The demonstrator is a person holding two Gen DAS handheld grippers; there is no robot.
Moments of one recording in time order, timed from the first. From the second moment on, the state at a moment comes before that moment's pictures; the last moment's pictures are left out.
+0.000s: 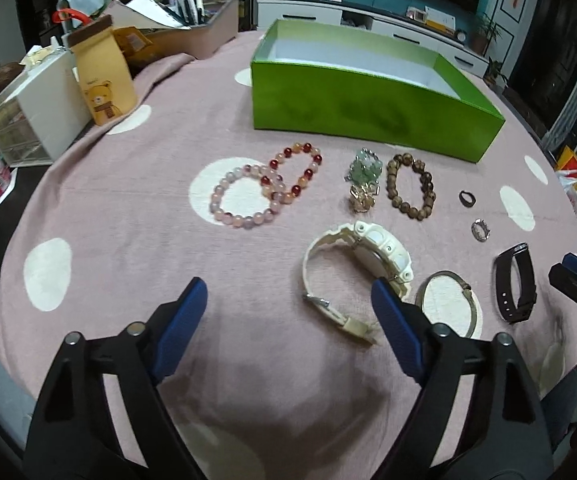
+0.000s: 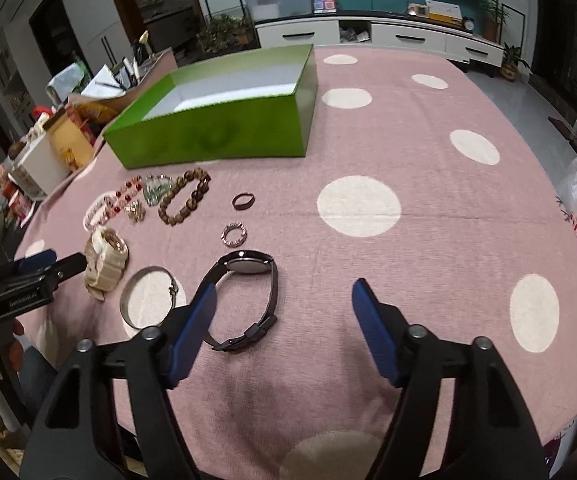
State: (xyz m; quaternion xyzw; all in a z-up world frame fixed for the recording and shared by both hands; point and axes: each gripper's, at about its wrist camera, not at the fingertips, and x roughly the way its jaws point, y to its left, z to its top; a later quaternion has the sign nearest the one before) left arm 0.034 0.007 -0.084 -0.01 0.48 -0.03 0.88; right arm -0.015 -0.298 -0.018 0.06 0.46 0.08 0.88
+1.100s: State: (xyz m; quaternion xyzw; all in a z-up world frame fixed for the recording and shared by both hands) left arm 0.049 -0.003 -0.092 -0.02 0.46 -0.07 0.88; right arm 0.002 -0.277 -0.038 0.00 0.46 0.09 0.89
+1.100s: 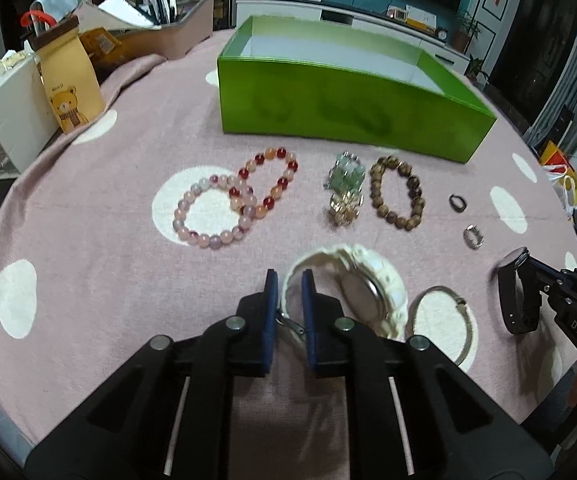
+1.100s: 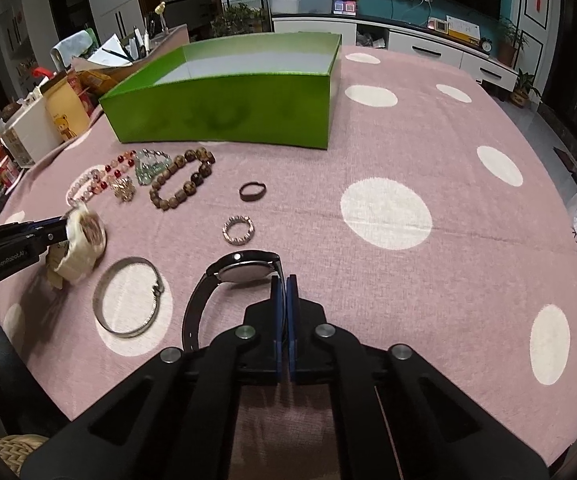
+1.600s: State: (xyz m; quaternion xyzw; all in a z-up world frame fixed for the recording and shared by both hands) left arm 0.070 0.001 -0.036 0.00 0.40 -0.07 0.91; right arm 0.030 -0.270 0.017 -0.01 0.39 0.09 0.92
